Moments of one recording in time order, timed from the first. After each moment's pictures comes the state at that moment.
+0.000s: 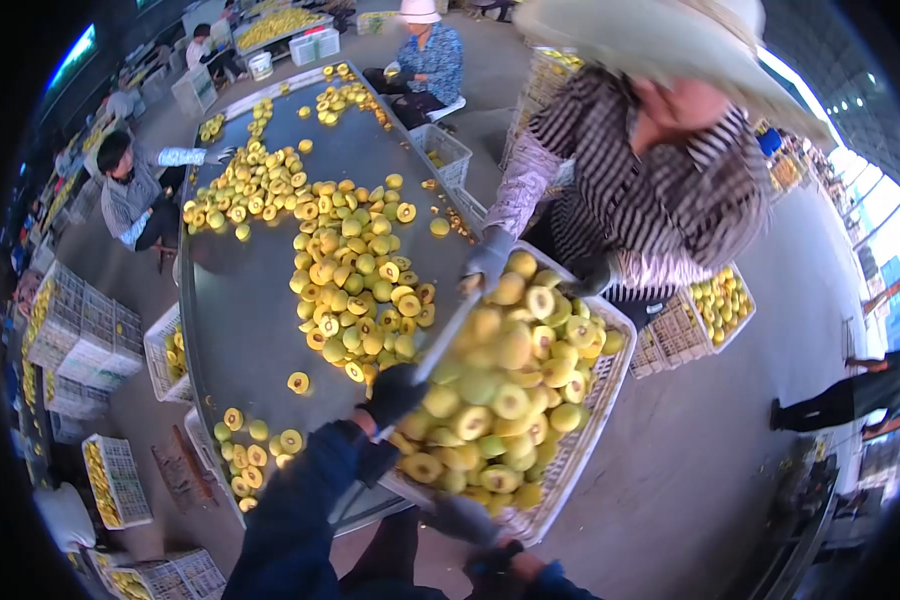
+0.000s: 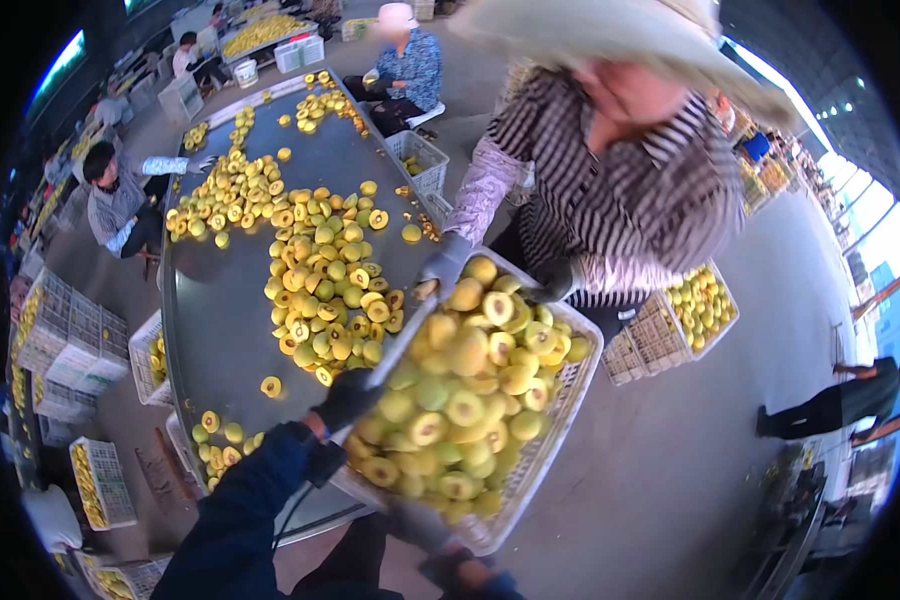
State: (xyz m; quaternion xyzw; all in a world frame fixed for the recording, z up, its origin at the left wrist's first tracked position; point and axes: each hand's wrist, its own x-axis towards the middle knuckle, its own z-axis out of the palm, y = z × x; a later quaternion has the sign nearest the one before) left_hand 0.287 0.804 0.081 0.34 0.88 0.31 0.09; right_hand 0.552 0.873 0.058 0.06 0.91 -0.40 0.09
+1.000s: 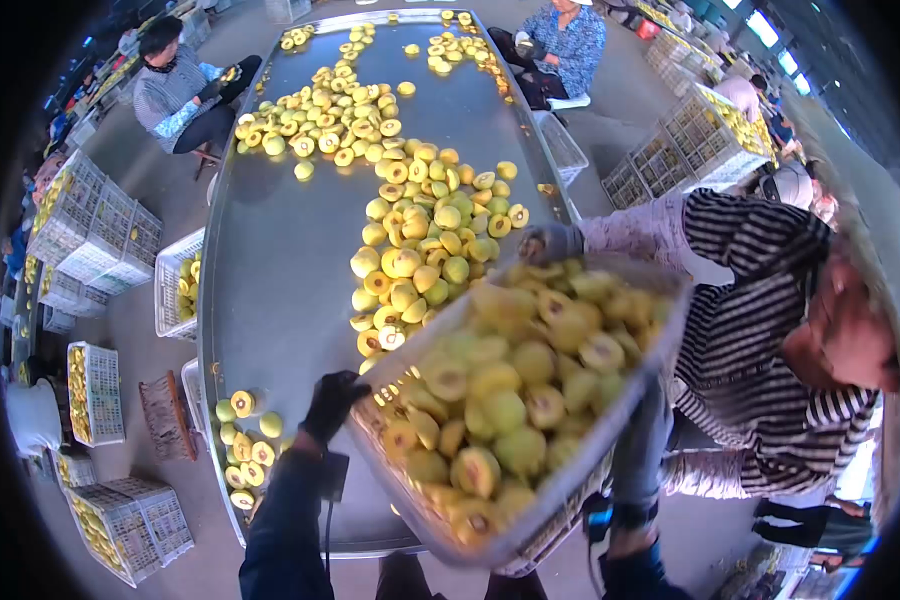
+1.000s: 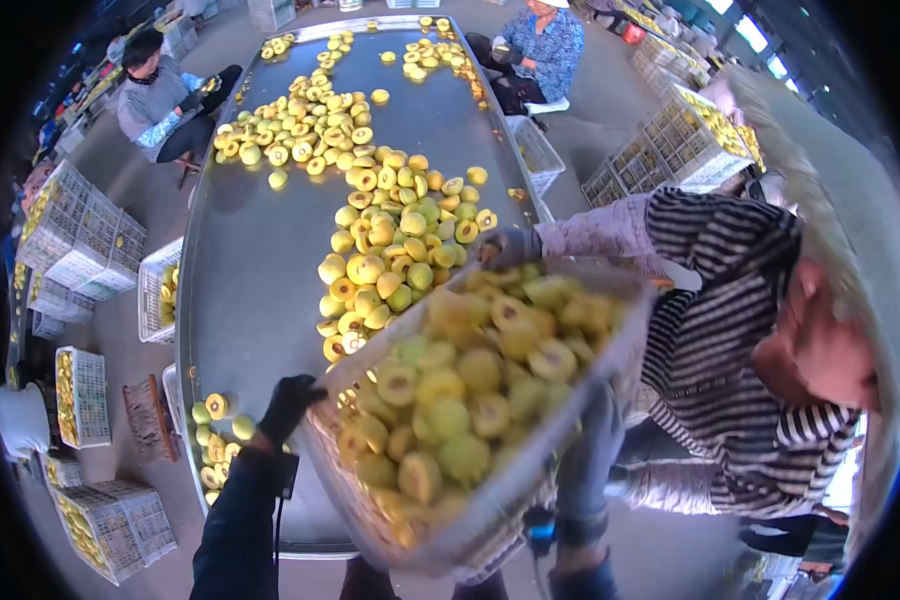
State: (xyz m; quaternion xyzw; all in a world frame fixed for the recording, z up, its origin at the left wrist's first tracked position) left_hand 0.106 0.564 0.000 0.20 0.92 0.33 0.01; right_hand 0.239 0.987 0.196 0.09 0.94 -0.20 -0.27
